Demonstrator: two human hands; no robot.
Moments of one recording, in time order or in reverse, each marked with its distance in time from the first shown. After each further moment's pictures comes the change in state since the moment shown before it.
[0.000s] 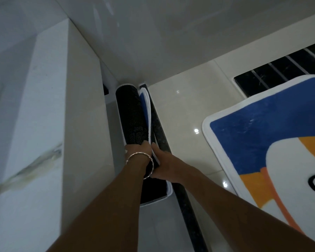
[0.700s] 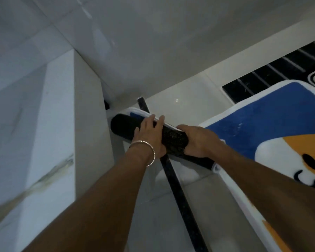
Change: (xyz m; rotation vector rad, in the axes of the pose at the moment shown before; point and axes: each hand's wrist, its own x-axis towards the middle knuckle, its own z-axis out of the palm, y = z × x) left_hand -0.090 0.082 -0.036 1.147 -0.200 1.070; right_hand -0.053 -0.008 -0.110 -0.458 0.325 -0.016
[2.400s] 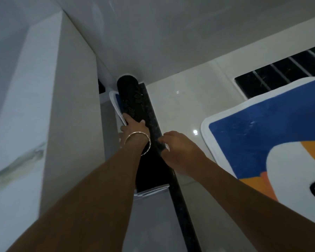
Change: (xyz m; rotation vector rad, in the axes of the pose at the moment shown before) left_hand 0.060 -0.042 0.065 -0.564 0.114 -0.845; right_hand 0.003 -0.038 0.051 0.167 -0.023 -0.068
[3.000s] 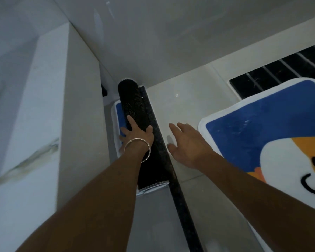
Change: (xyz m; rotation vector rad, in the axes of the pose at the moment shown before) left_hand -0.033 -0.013 -0.012 0.099 -0.110 0.113; right_hand -0.014 0.007 -0.020 -0.225 -0.017 0.074
